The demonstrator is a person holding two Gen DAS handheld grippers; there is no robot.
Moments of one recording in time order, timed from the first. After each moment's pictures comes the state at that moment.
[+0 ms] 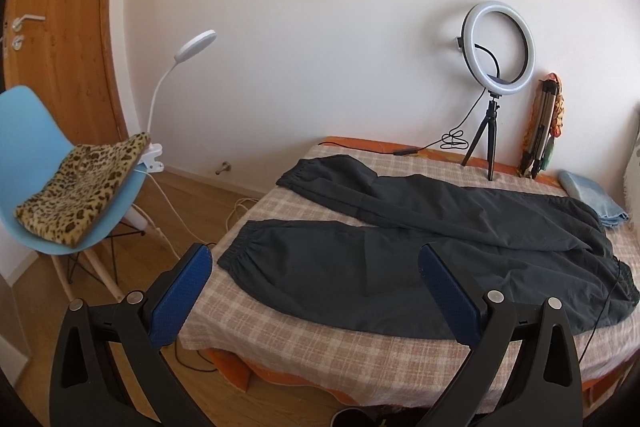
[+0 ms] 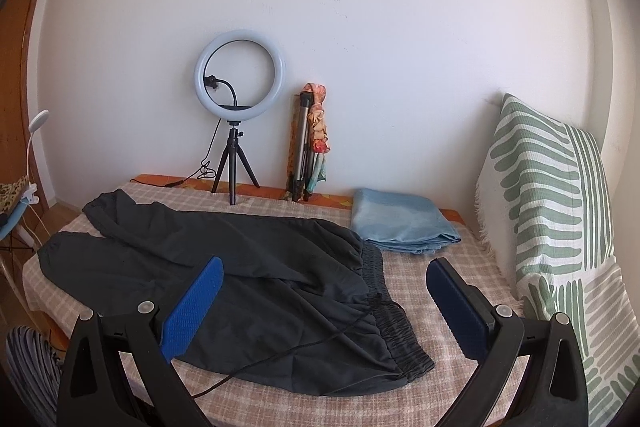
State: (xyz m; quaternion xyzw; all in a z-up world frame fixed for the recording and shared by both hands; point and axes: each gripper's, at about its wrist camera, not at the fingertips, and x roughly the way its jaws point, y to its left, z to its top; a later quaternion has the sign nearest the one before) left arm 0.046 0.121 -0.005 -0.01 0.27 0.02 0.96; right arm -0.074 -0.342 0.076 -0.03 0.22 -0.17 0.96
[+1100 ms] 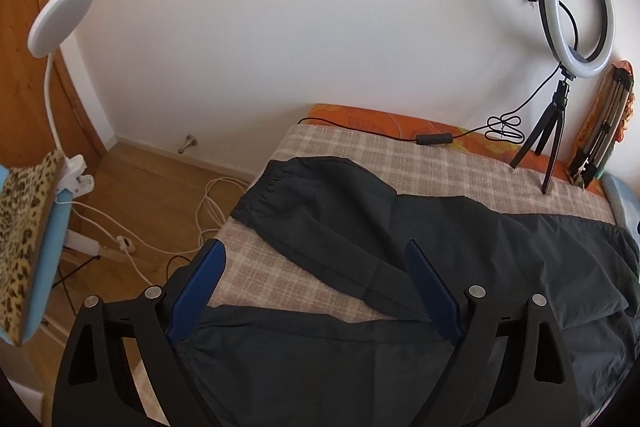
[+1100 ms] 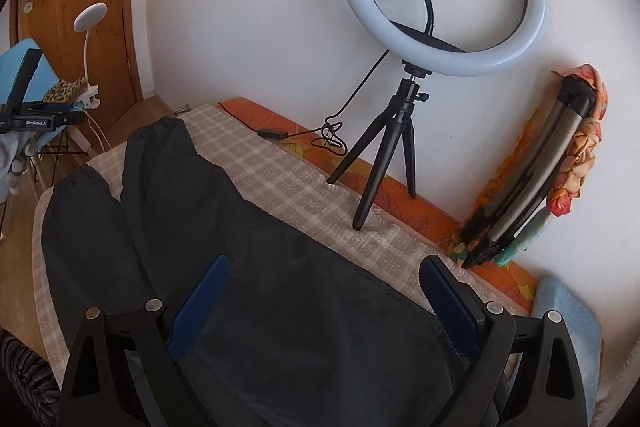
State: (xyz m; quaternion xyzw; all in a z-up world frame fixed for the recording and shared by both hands) left arm 0.304 0.110 -0.045 0.01 0.40 0.01 0.92; right arm 0.314 -0.270 -0.015 -0.14 0.36 0.13 0.91
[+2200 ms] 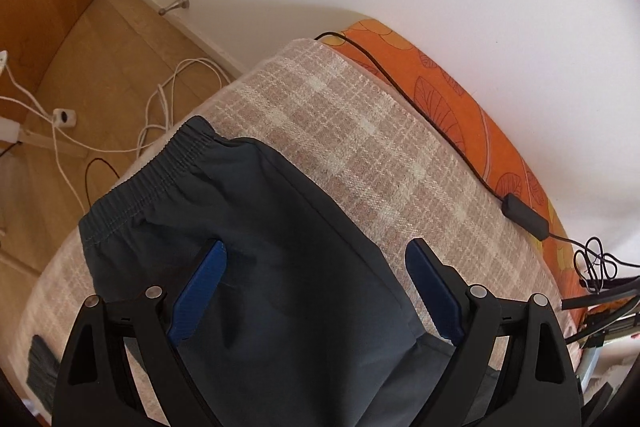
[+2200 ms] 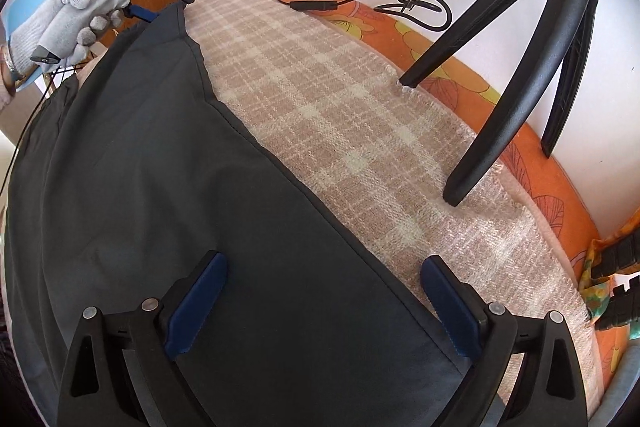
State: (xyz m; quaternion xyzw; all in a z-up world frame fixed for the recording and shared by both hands) left arm 0.508 0.123 -0.164 -0.21 0.56 0.10 0.80; right arm 0.445 -0.262 -0.162 -0.16 0.50 0.25 0.81
